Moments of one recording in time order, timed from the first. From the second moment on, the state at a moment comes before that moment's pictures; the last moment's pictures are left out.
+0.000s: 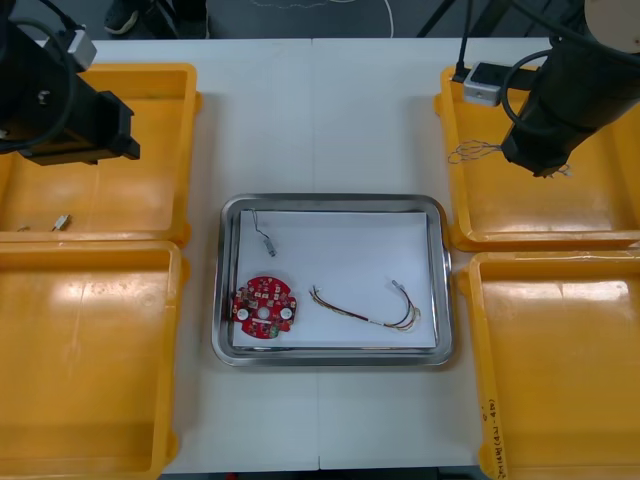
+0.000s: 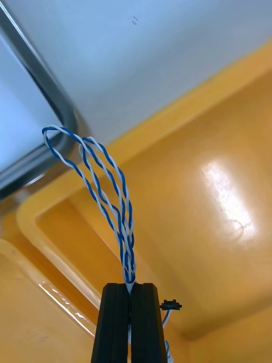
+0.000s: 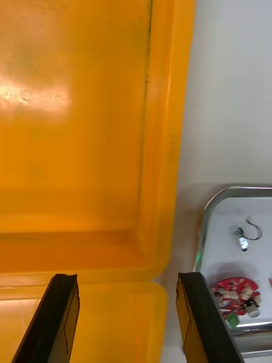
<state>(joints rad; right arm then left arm) -0.90 -0.69 0.21 -1.65 -0.78 1.91 2.07 -0.72 0.69 0.02 -1.86 0.79 1.91 -1.08</state>
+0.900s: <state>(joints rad) -0.95 -0.53 0.54 -1.80 -0.75 1.79 1.91 -0.65 0.86 0.12 -1.53 0.77 1.90 -1.73</state>
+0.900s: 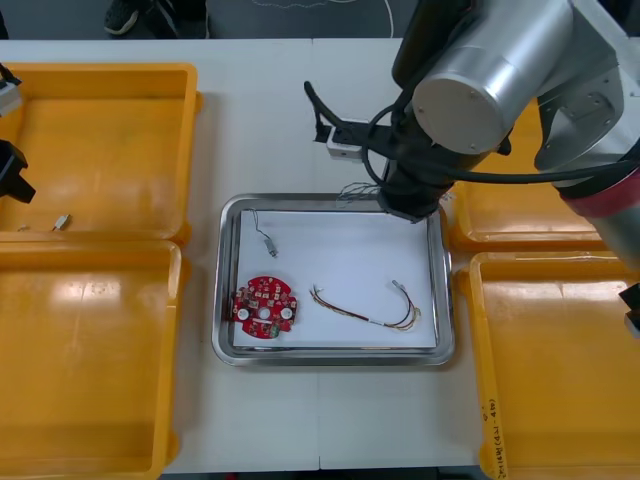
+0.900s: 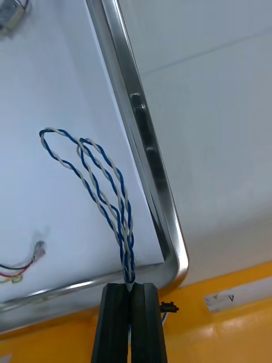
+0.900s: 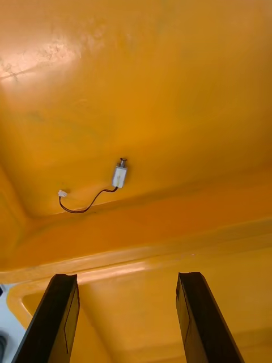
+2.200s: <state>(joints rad) -0.96 -0.45 0.80 -1.55 -0.65 1.61 1.90 -0.88 0.87 -0.33 -0.99 0.90 1.51 -1.73</state>
